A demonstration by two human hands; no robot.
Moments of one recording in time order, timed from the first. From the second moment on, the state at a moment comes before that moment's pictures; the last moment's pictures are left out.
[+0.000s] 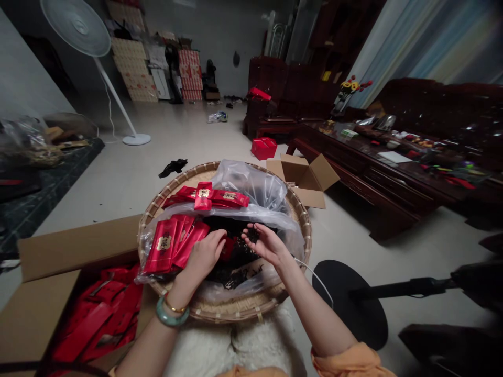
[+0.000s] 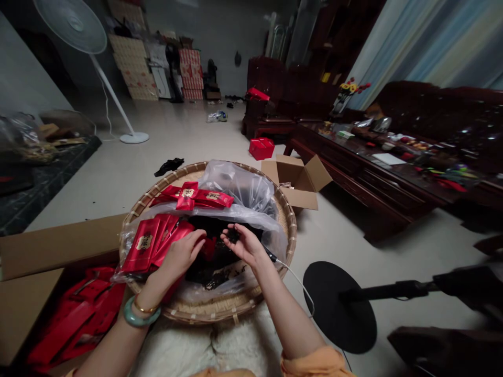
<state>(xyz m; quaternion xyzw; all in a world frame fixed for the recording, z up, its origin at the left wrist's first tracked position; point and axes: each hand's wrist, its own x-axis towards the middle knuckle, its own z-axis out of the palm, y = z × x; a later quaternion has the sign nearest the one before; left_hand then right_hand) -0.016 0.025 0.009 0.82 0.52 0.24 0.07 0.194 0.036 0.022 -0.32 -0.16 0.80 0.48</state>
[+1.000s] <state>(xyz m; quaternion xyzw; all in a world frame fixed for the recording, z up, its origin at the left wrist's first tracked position) -0.018 0.026 0.012 0.82 0.48 0.26 0.17 0.179 0.048 0.045 -0.44 -0.48 0.65 0.39</state>
